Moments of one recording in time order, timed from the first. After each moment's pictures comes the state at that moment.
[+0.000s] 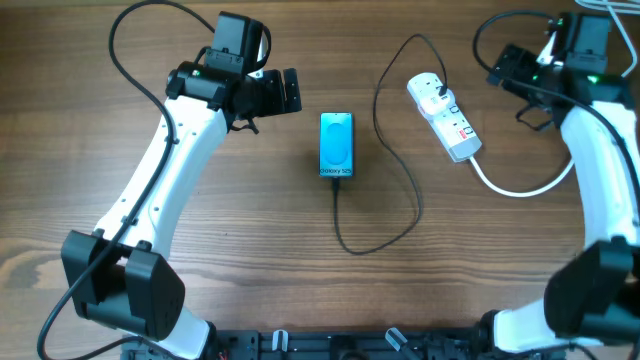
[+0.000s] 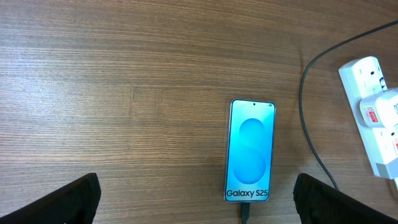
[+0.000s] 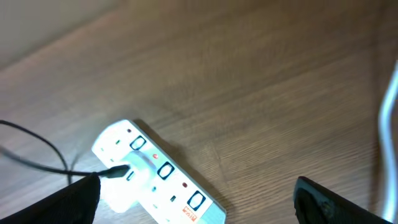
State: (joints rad) left arm -0.29 1.74 1.56 -0.87 0.05 -0.39; right arm -0.14 1.66 1.43 -0.67 0.01 0.30
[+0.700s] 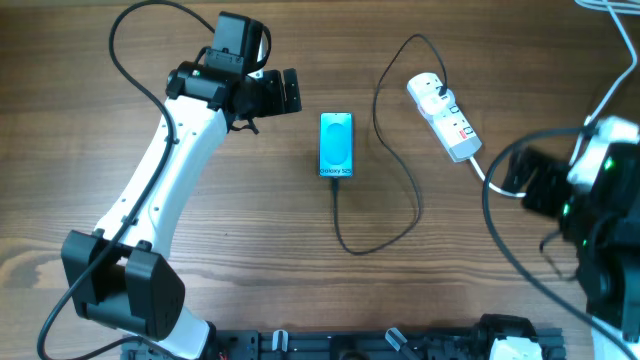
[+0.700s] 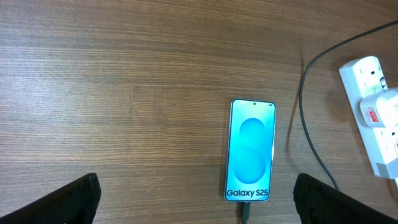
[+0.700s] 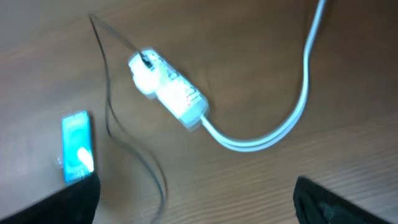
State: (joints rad) left arm -0.29 1.74 1.56 -0.87 0.05 -0.39; right arm -0.10 0.86 1.20 -1.15 0.01 0.25
